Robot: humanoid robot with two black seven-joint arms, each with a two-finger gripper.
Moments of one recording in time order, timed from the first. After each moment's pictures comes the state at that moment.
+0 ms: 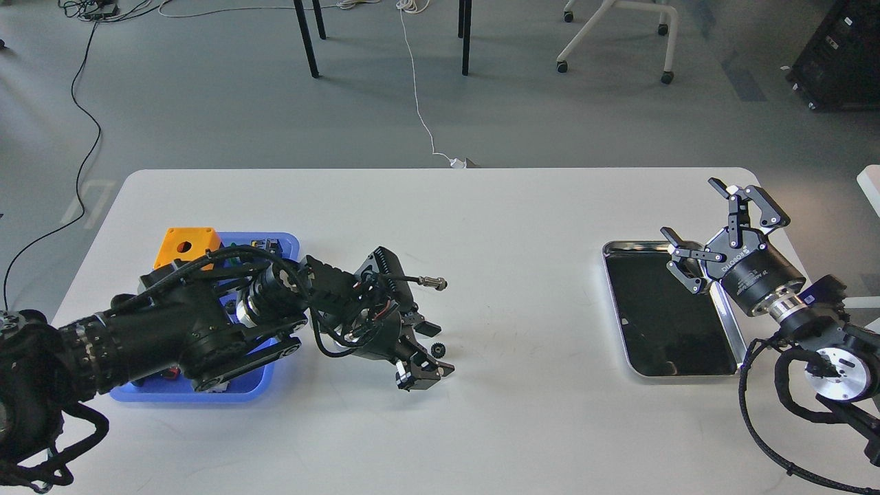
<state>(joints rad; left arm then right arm) -0.91 0.23 -0.15 -1.04 2.18 -0.35 -0.49 0.50 -0.64 0.46 0.93 0.07 0.49 0.49</state>
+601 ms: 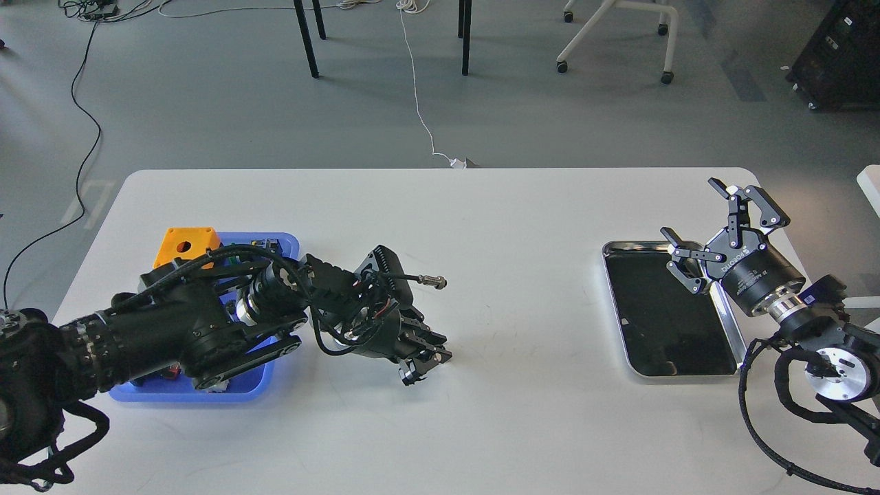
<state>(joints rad) -0.92 0.23 -0.15 -1.05 2.18 -0.35 -0.49 0.50 -0.64 0.46 0.93 0.07 0.49 0.49</state>
